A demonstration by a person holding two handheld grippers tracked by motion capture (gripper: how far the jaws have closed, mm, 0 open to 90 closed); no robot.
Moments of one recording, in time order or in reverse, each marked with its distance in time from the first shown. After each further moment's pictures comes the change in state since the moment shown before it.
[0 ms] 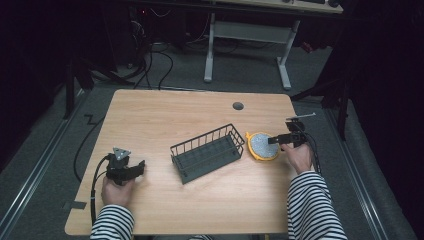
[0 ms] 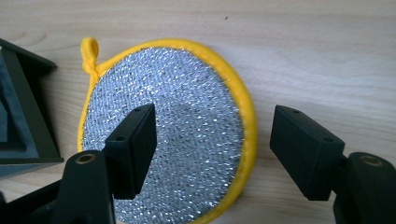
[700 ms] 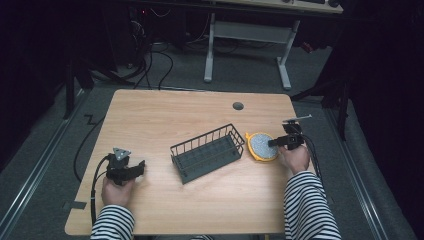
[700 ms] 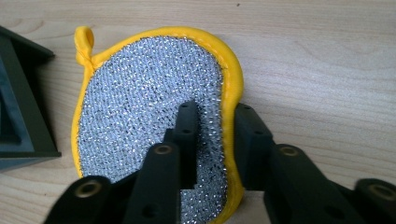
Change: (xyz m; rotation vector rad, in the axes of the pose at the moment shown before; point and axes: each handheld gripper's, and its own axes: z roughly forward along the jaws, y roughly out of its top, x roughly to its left) left arm -0.001 0.000 0.000 -0.001 0.003 -0.002; right arm 0.004 -0.005 0.008 0.017 0.000 -0.023
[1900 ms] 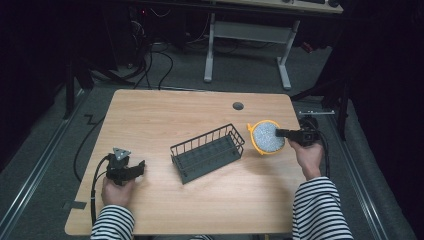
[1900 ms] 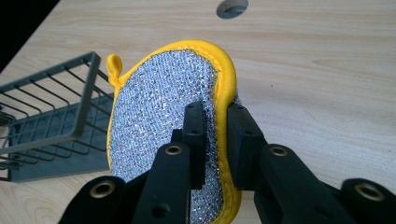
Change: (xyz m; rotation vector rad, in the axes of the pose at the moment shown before) left arm 0.000 0.000 0.000 0.000 0.000 -0.001; right arm 0.016 -0.006 -0.076 -0.250 0.143 -0.094
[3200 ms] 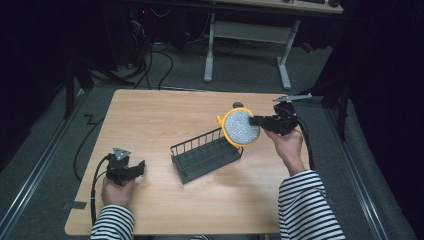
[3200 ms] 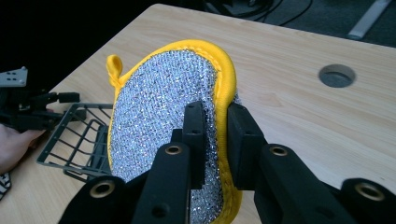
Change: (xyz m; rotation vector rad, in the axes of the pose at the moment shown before) left arm 0.000 0.000 0.000 0.000 0.000 0.000; right arm 0.102 0.042 0.004 -0.043 0.146 -0.236
